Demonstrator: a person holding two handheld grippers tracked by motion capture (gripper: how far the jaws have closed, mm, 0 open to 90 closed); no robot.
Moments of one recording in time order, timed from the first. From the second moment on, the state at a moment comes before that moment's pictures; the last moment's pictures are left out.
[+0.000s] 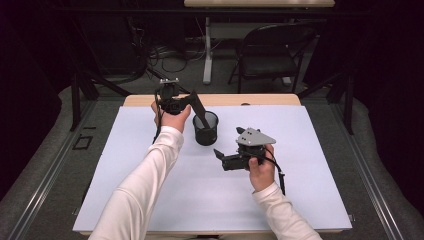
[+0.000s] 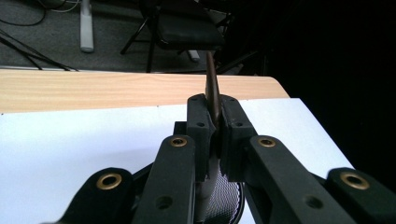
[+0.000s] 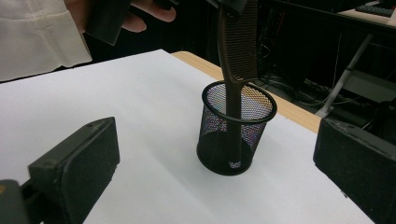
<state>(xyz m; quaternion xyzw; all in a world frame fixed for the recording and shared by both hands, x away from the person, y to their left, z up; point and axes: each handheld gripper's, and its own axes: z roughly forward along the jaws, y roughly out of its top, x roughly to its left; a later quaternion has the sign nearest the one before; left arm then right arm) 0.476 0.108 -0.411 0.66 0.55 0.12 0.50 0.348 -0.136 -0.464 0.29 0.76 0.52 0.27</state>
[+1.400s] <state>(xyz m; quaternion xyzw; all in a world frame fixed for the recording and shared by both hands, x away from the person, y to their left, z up) 0.483 0.141 -0.427 0.62 0.60 0.10 0.50 0.349 -0.134 -0.466 0.29 0.76 0.52 0.27</state>
